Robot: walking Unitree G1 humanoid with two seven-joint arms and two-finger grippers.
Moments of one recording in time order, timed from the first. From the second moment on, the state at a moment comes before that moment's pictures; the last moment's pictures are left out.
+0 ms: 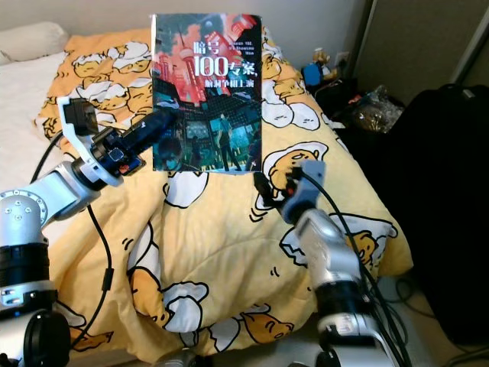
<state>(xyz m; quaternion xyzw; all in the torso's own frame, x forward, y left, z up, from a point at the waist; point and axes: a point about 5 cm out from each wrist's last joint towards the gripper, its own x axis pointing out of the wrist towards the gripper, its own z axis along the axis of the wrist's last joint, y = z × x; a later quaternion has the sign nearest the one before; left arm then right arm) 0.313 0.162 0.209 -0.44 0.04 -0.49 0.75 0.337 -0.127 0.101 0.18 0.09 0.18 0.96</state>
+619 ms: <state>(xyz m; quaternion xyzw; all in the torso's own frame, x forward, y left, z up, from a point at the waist) 0.313 0.155 0.202 -0.48 0.05 -0.47 0.74 0.321 -0.091 0.134 0.31 0.01 0.34 0.89</state>
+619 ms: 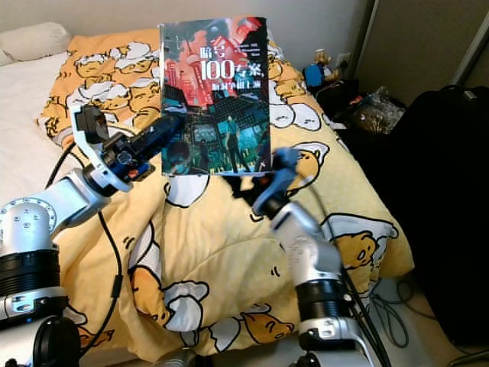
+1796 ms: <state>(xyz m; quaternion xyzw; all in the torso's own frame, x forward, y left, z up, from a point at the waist) 0.302 0.166 0.168 -0.49 0.06 -0.42 0.77 0.301 -0.109 0.159 0.49 -0.01 0.37 0.79</state>
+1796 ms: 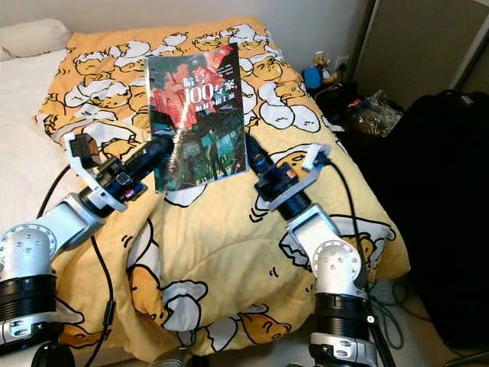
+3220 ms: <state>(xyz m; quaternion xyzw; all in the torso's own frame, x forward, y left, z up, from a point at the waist) 0.298 0.153 0.159 -0.48 0.07 -0.43 0.76 0.296 -0.109 0.176 0.49 0.00 0.41 0.77</state>
